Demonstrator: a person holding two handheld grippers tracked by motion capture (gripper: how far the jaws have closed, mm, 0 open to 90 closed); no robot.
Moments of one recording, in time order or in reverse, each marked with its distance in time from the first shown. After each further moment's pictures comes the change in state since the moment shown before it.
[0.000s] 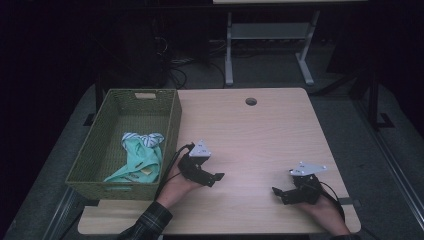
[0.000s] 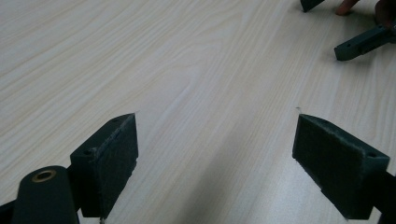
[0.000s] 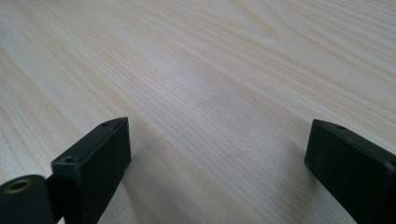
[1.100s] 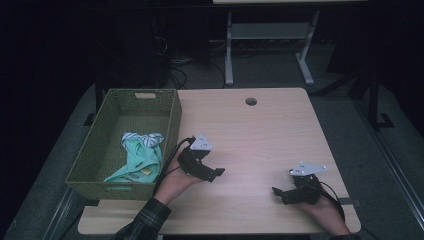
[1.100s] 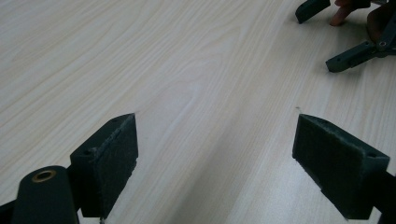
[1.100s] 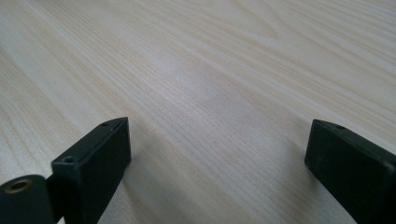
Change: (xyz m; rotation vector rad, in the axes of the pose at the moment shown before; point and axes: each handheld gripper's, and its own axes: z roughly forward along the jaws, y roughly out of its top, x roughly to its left) left arm -0.001 0.023 -0.014 0.023 0.010 0.017; right arm 0.000 0.000 0.000 0.000 0.000 0.000
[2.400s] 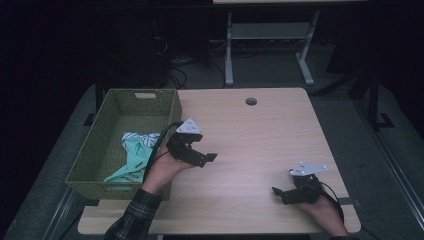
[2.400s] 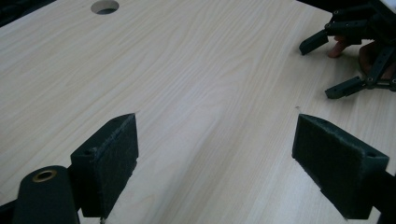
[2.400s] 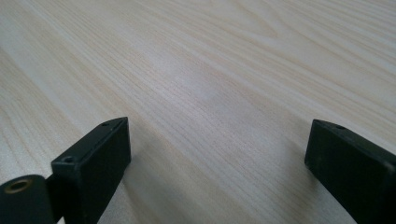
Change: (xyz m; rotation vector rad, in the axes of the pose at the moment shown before) left arm 0.026 0.022 -0.038 -0.046 0.014 -0.017; right arm 0.000 0.000 0.000 0.000 -0.001 -0.001
